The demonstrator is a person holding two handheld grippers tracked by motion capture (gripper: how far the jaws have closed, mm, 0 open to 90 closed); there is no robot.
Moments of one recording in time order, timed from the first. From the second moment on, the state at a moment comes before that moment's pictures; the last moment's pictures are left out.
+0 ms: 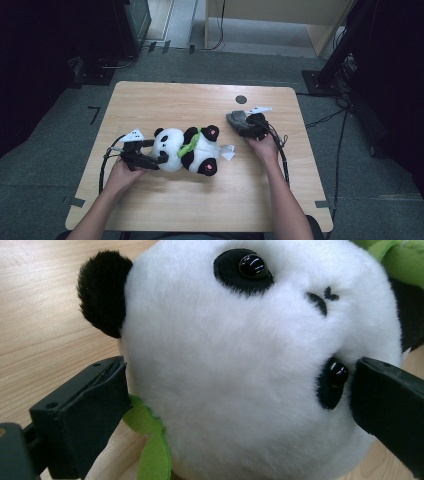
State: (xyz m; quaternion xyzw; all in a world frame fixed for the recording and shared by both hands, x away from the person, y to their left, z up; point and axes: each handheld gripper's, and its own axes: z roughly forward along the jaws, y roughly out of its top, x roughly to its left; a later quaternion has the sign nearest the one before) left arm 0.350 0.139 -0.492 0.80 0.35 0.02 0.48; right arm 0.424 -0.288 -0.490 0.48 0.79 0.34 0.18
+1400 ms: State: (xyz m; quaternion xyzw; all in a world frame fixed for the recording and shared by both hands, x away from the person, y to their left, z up) left arm 0.338 0.142 -0.494 0.79 0.36 0.04 0.50; right arm 0.420 -0.288 -0.474 0.50 0.76 0.40 0.10
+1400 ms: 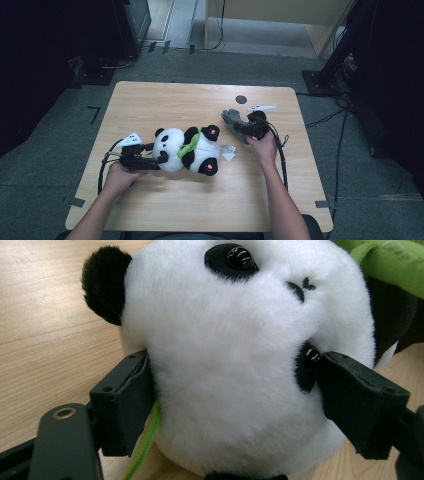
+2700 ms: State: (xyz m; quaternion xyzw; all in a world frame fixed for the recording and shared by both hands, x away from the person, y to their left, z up) left arm 0.338 0.139 -0.489 0.79 0.36 0.05 0.49; right arm 0.408 -0.250 -0.392 0.44 0.79 0.41 0.12
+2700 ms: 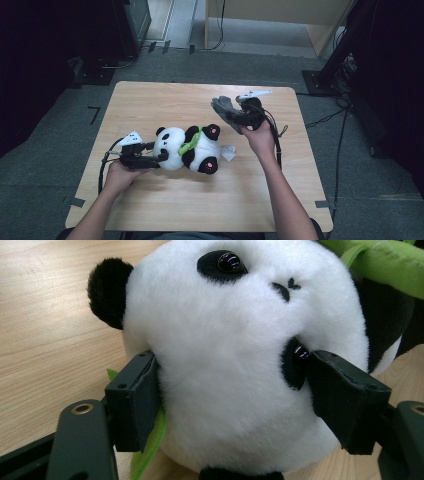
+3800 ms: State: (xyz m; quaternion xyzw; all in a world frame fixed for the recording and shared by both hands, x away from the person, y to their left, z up) left arm 0.339 0.139 -0.485 0.79 0.37 0.04 0.49; right arm 0.415 -0.093 -0.371 0.34 0.85 0.40 0.06
